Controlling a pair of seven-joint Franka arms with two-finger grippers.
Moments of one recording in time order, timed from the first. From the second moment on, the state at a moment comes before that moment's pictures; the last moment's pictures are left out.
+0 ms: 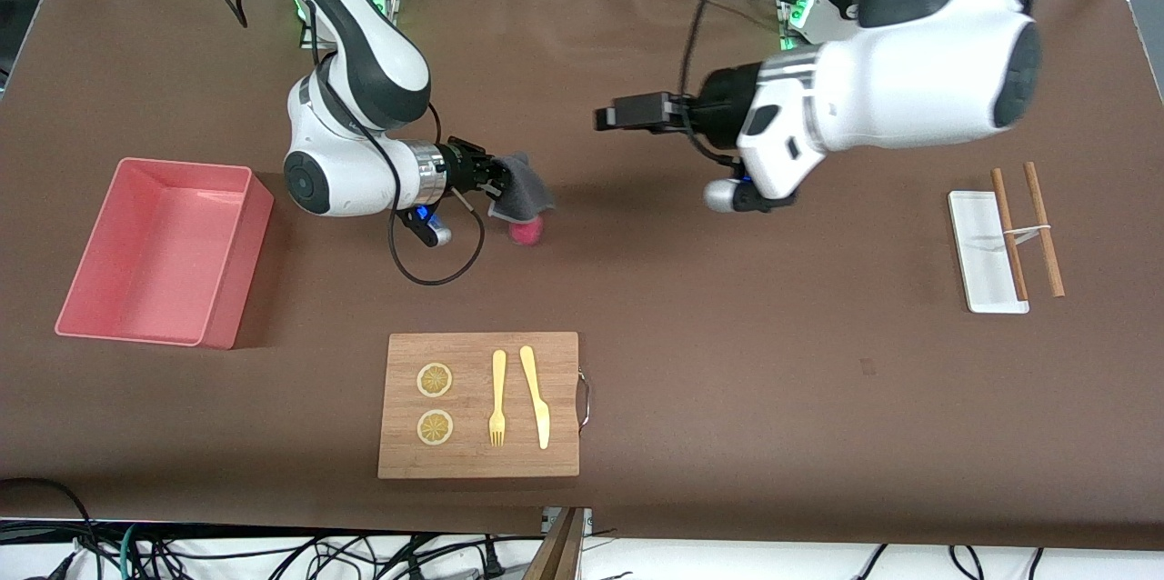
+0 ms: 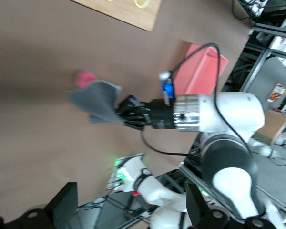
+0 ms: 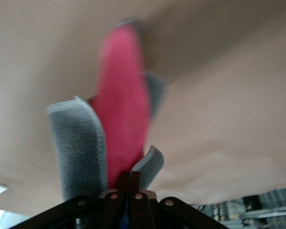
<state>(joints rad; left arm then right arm) 0.05 0.39 -0.55 -1.31 -0.66 1.71 -0.62 0.09 0.41 0.43 -1.84 0.52 1.97 0.94</state>
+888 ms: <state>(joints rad) 0.20 0.28 -0.54 -1.30 -0.03 1.46 -0.36 0.15 0.48 0.43 -1.85 0.35 2.07 0.92</state>
